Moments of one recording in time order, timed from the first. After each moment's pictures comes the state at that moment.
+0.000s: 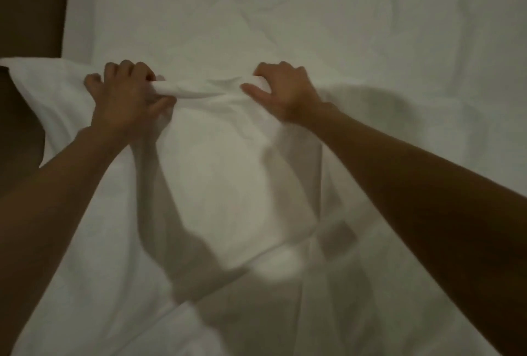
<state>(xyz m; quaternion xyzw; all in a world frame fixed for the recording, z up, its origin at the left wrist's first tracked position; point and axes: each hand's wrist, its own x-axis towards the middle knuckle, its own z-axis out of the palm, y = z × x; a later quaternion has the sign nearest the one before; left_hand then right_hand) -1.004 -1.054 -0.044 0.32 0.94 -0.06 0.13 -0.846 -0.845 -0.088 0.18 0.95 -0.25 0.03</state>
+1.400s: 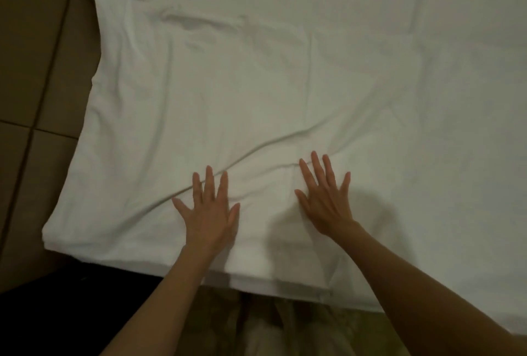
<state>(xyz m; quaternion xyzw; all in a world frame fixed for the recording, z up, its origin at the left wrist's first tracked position) -0.649 -1.244 -0.047 0.27 0.91 -0.06 0.32 -0.512 -1.045 -0.081 0.26 0.93 -0.14 0.21</state>
